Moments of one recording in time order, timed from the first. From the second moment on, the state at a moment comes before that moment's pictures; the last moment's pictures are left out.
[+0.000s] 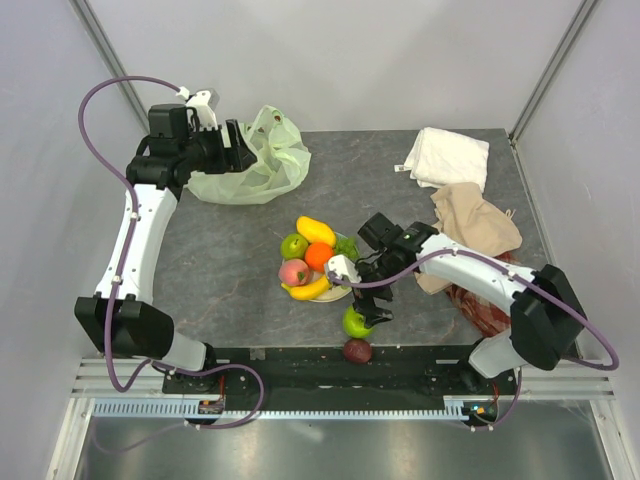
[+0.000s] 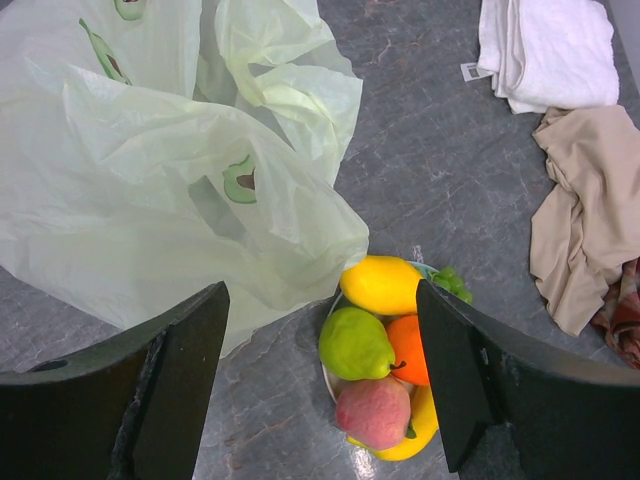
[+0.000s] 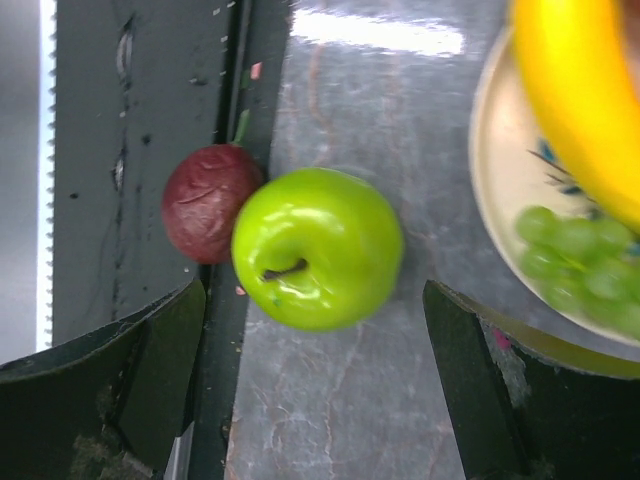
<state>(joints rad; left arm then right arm) -0.07 1.47 1.61 -0.67 0.35 -0.14 0.73 1.46 1.05 -0.87 -0.65 -0.84</state>
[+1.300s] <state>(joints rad) -0.05 1.40 1.57 -0.67 0.40 -0.13 0.84 1.56 1.13 -0.70 -0.50 -0.83</state>
